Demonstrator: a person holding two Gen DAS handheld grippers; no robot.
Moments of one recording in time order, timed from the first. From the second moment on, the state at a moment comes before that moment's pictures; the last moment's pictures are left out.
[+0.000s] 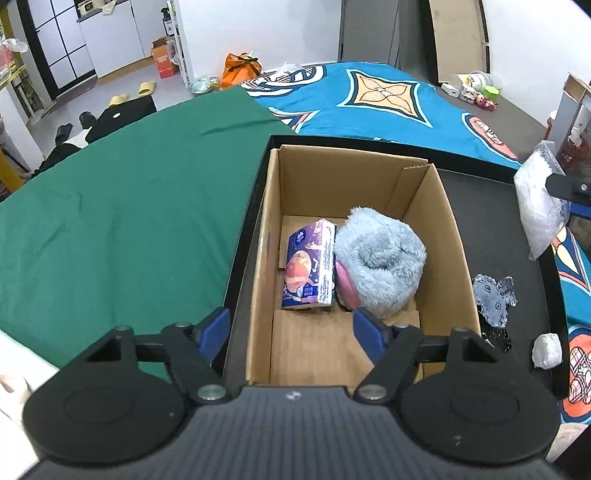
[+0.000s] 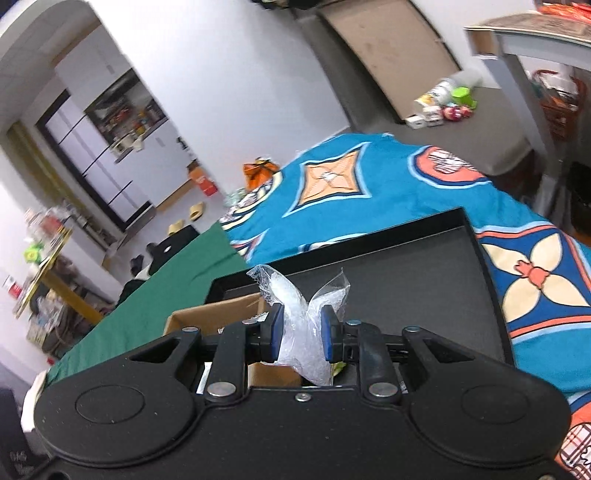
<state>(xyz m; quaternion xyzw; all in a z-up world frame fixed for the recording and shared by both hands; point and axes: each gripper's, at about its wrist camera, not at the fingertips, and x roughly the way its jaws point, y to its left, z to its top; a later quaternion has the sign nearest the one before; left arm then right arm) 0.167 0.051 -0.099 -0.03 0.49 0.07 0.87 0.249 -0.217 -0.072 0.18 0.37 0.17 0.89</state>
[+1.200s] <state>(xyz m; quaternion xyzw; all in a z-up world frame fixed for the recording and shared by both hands) 0.148 0.095 -0.112 -0.13 0.48 0.07 0.86 0.223 -0.104 -0.061 0.08 0.42 0.31 0.85</state>
